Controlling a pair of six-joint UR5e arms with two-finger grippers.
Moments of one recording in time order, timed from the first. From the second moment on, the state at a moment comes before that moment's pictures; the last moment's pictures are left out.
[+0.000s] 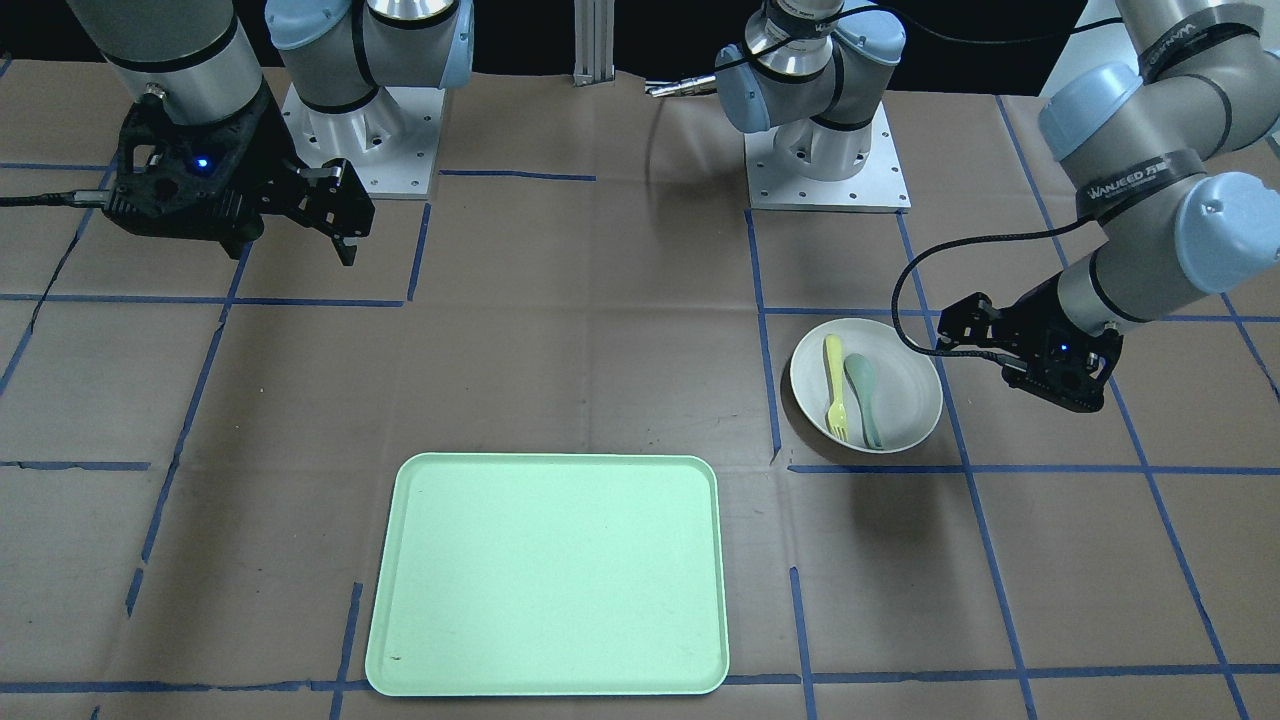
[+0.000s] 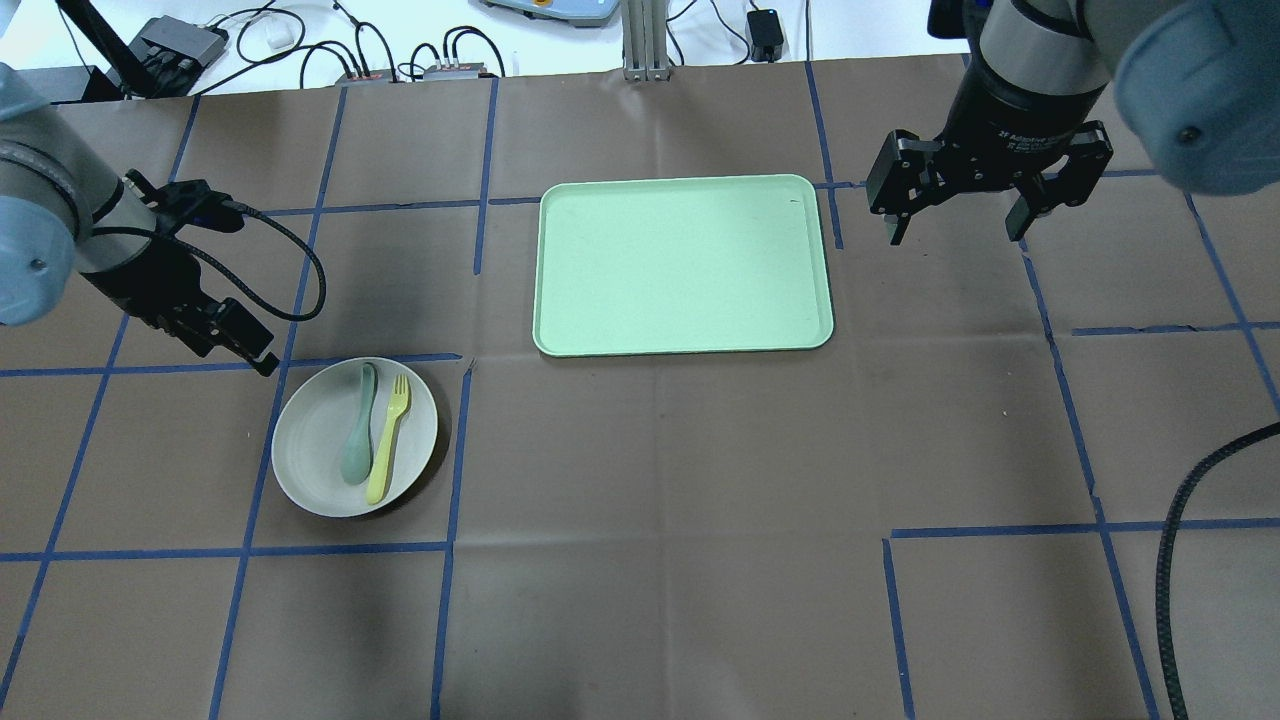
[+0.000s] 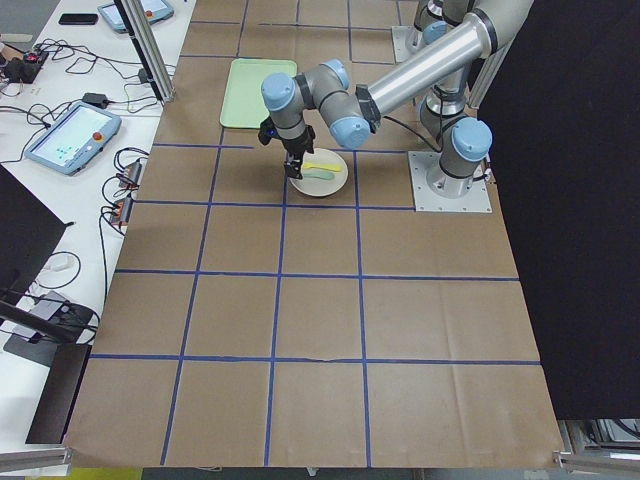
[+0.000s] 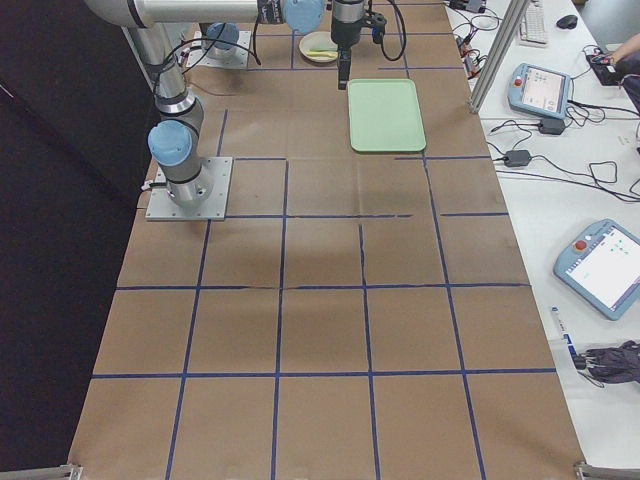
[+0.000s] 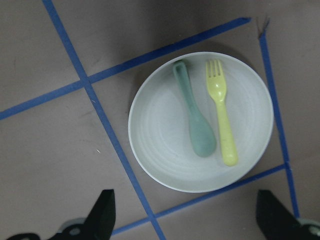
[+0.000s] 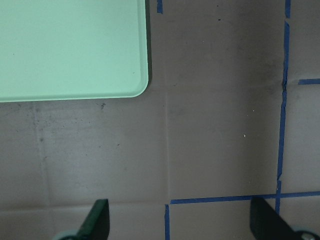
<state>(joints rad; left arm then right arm) -1.14 -1.76 -1.86 -1.32 1.53 0.82 1.58 -1.57 1.57 -1.56 -1.60 0.05</state>
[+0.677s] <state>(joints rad) -1.07 -1.89 -1.90 -1.20 1.46 0.89 1.58 -1.57 1.57 -1.56 -1.60 0.05</state>
